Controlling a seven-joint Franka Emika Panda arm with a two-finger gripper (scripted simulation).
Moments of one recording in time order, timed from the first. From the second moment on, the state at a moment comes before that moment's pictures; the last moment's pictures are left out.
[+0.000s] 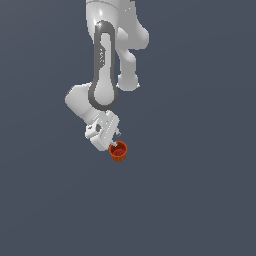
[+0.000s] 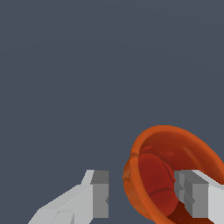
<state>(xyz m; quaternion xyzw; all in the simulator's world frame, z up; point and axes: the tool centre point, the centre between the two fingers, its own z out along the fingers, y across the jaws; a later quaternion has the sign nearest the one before) -0.040 -0.052 0.089 -0.72 -0.60 -0.29 0.16</state>
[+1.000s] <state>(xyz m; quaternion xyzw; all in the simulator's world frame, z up) -0.035 -0.035 0.066 -0.72 -0.60 -0.29 0.16</state>
